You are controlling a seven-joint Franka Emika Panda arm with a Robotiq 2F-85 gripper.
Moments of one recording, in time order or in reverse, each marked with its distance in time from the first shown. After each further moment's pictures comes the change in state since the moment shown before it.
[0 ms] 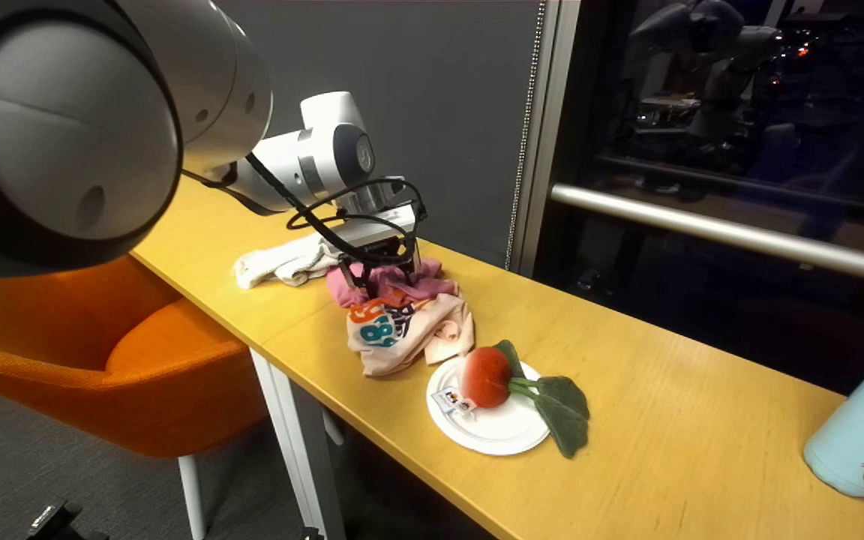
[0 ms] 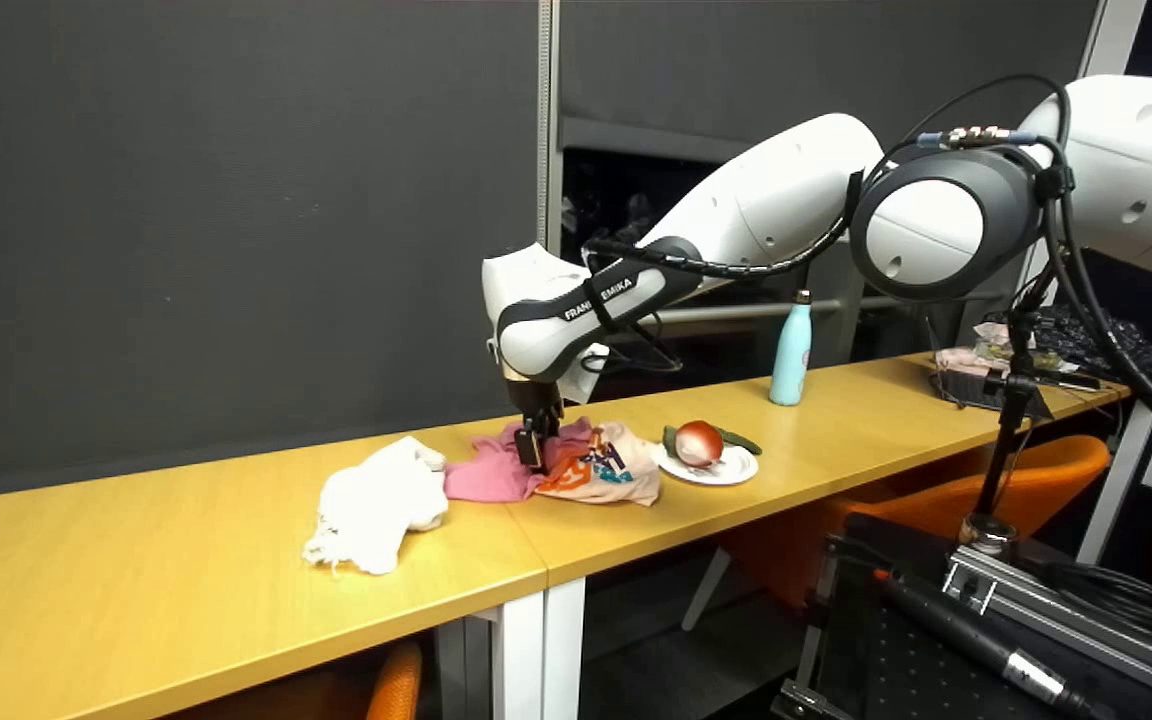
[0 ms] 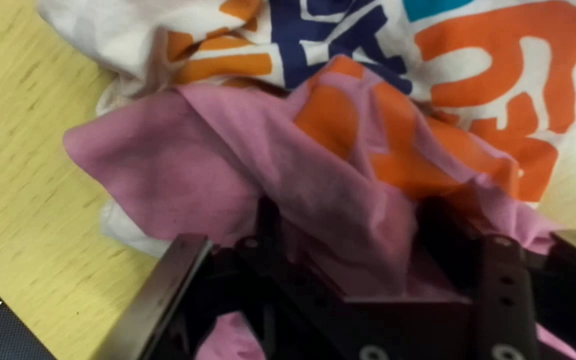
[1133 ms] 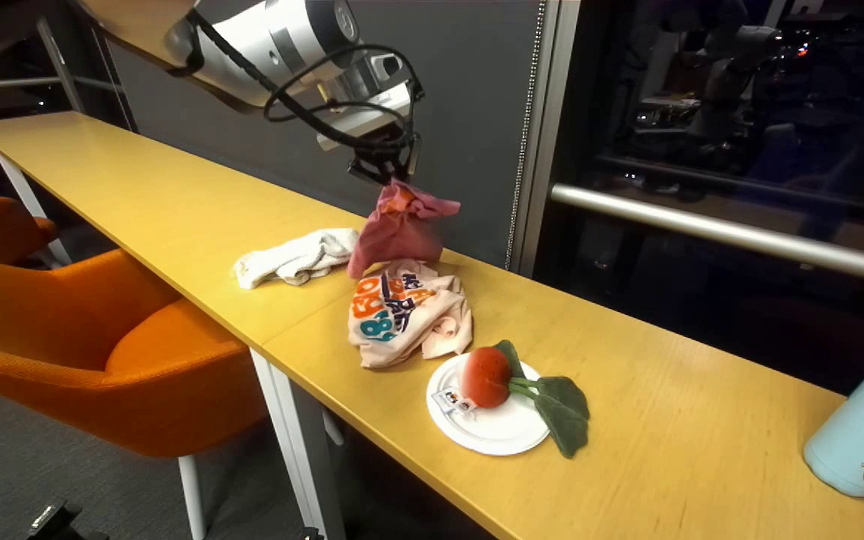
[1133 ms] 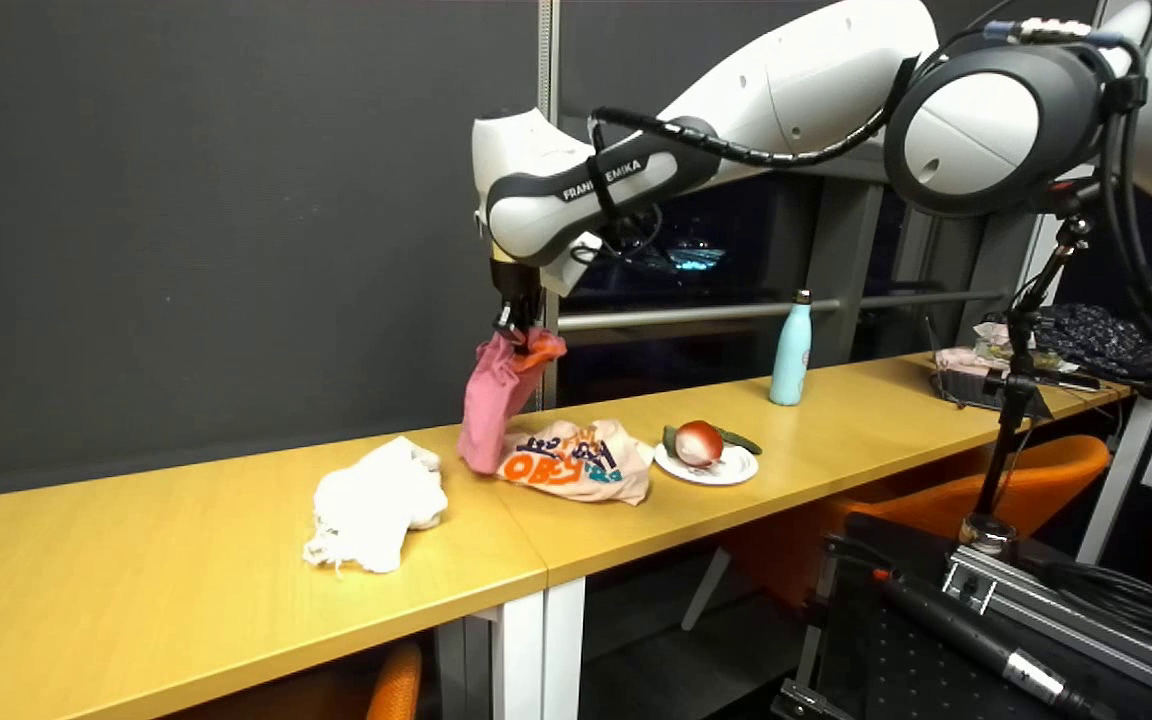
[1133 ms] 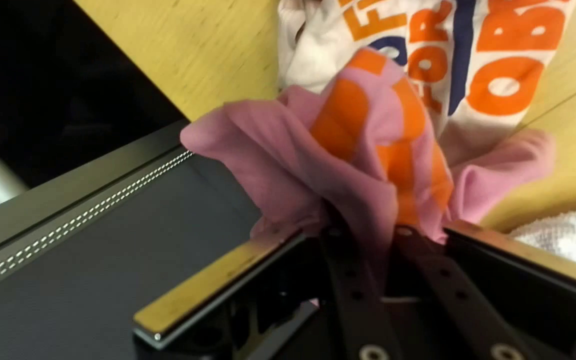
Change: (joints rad) arm 0.052 -0.212 -0.082 -0.010 -0.033 0.014 0.078
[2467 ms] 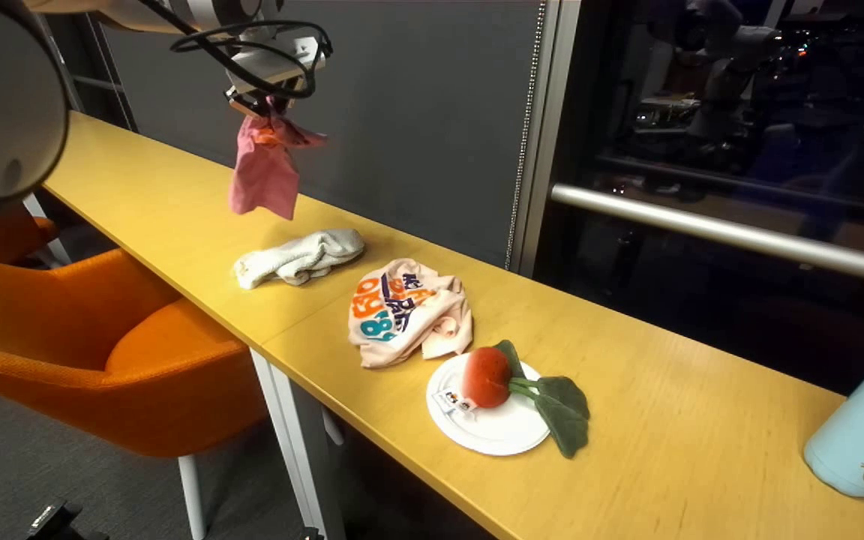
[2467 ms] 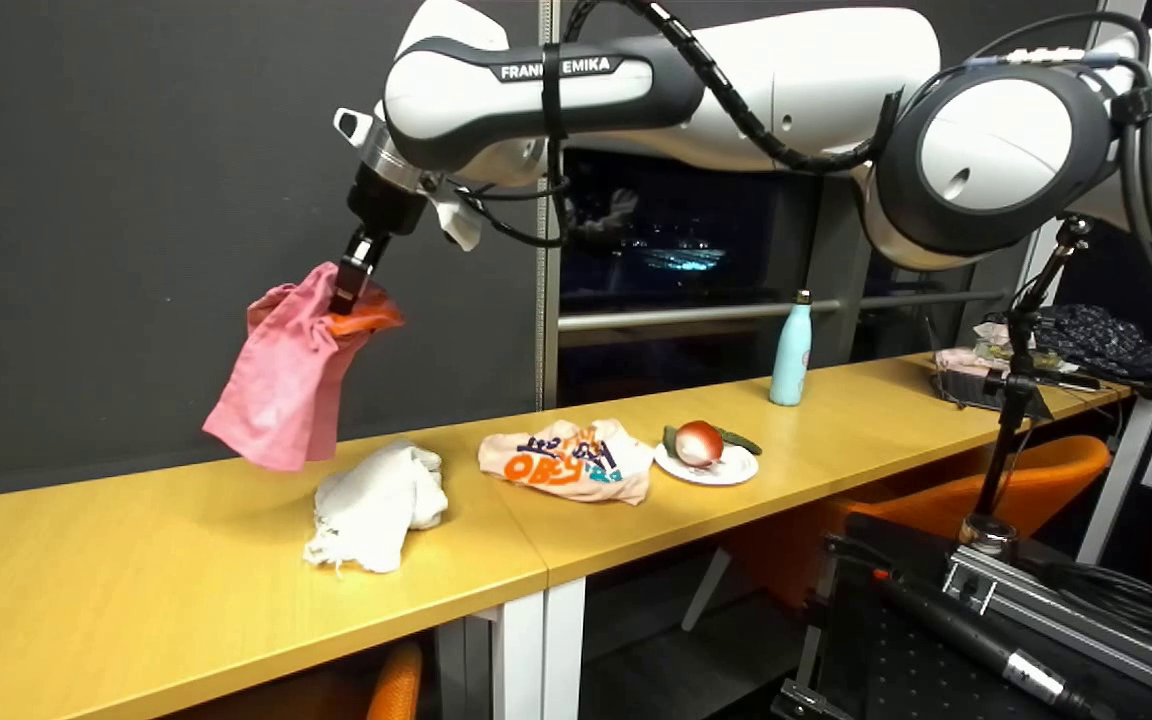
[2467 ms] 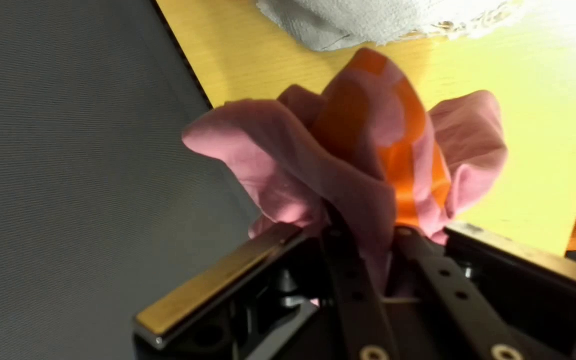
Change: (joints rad) arm 0.049 0.135 0.341 0.347 0.170 0.092 -0.479
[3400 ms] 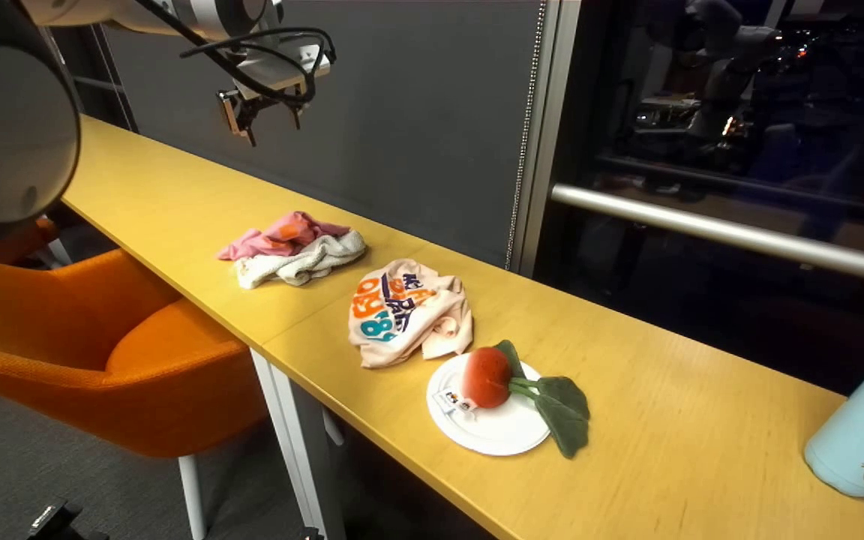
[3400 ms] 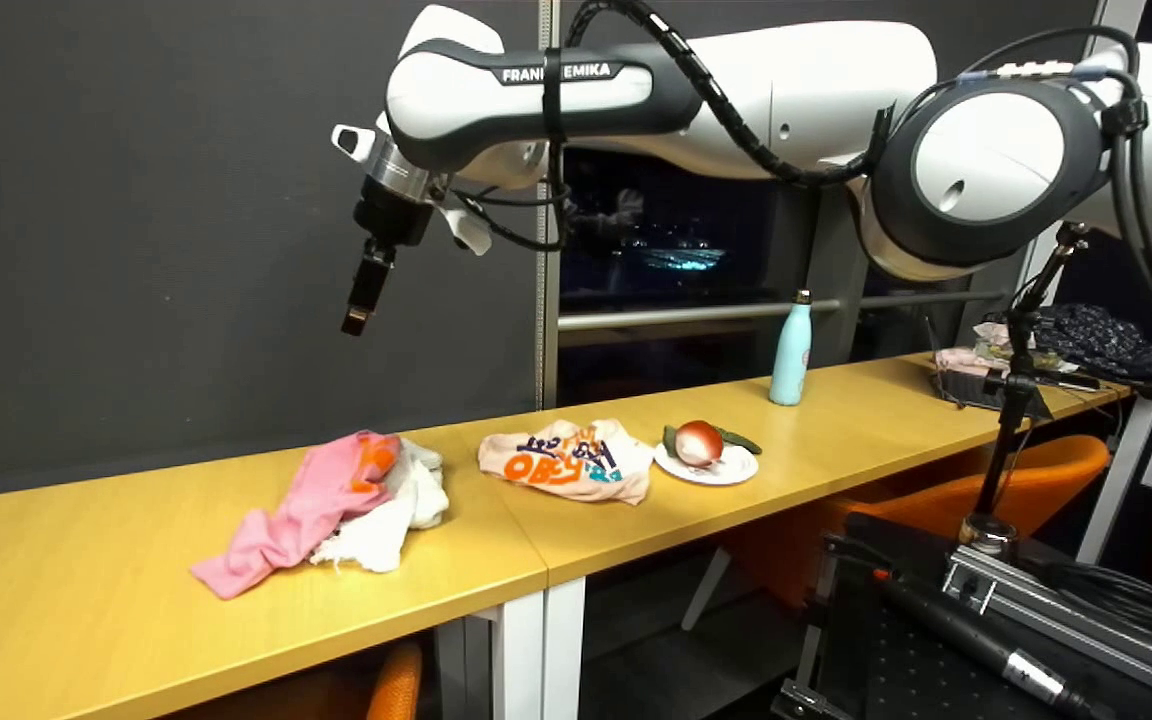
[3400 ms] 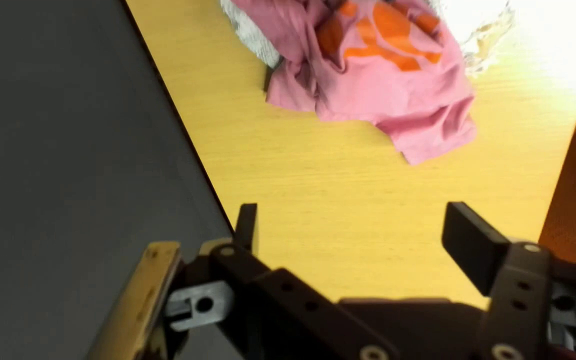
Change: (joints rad) arm -0.007 0.025 0.017 0.046 -0.010 -0.111 -0.083
